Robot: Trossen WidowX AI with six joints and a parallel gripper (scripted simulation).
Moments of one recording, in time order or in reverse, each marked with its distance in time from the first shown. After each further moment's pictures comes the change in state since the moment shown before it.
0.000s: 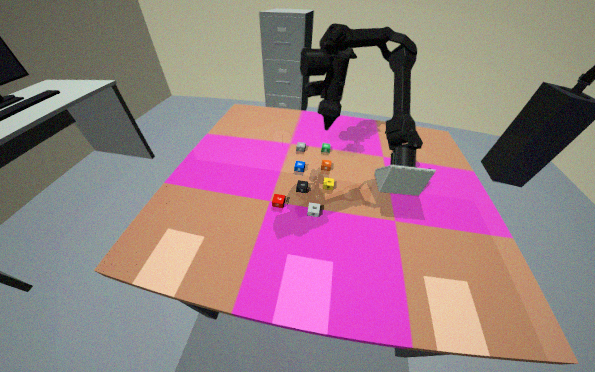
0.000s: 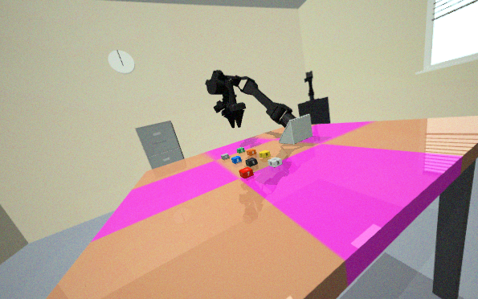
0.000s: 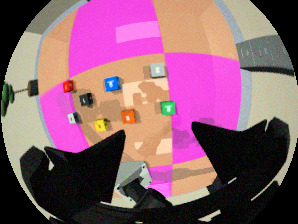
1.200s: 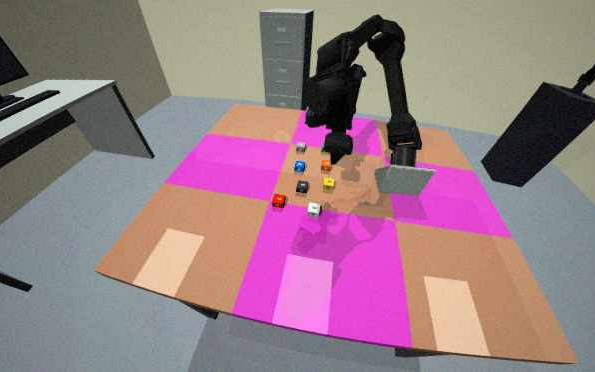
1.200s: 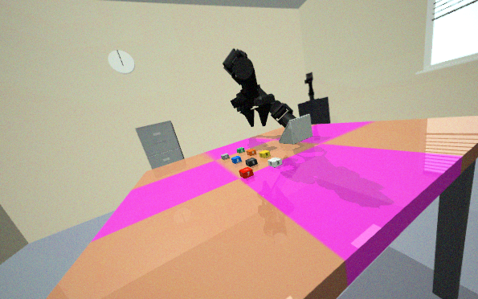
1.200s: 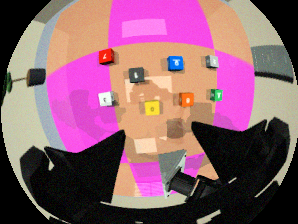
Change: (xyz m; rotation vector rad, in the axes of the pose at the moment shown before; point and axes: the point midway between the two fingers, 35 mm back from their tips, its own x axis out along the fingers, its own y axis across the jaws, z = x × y) arm 0.004 0.154 -0.031 -0.047 0.016 -0.011
